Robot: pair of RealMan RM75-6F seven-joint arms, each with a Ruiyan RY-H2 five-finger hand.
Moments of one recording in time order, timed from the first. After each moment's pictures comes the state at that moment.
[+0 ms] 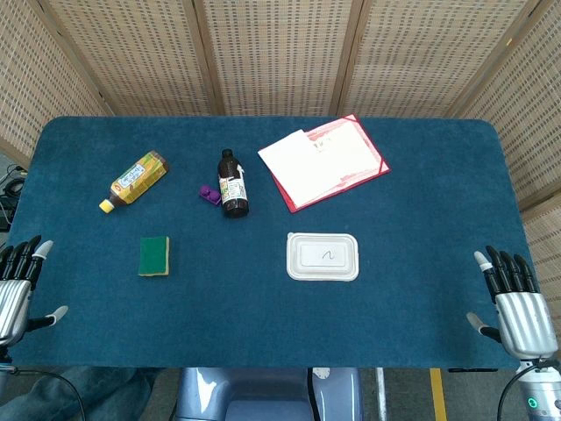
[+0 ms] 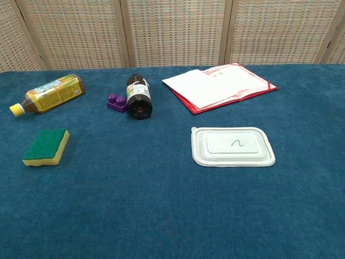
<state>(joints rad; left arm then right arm) -0.09 -1.07 -0.04 -1.79 1.45 1.48 0.20 0.07 -1.13 0.05 -1.62 -1.57 1.54 -0.16</state>
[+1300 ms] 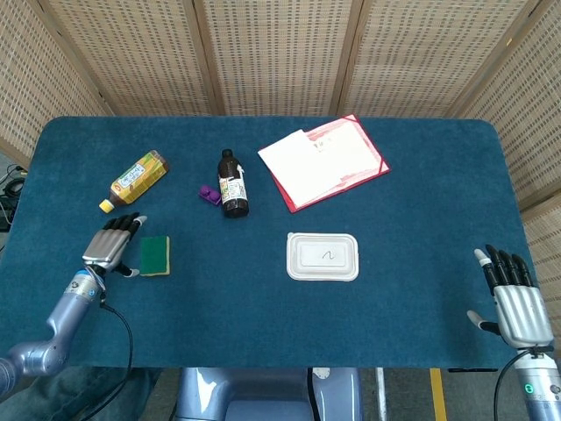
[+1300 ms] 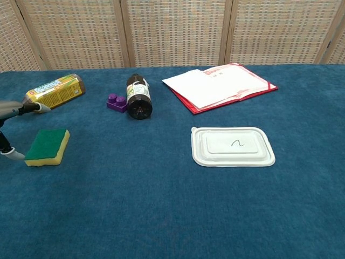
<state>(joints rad) -0.56 -1.42 -0.16 -1.26 1.10 0.75 0.20 0.11 -1.14 0.07 -1.59 -1.46 1.42 -0.15</state>
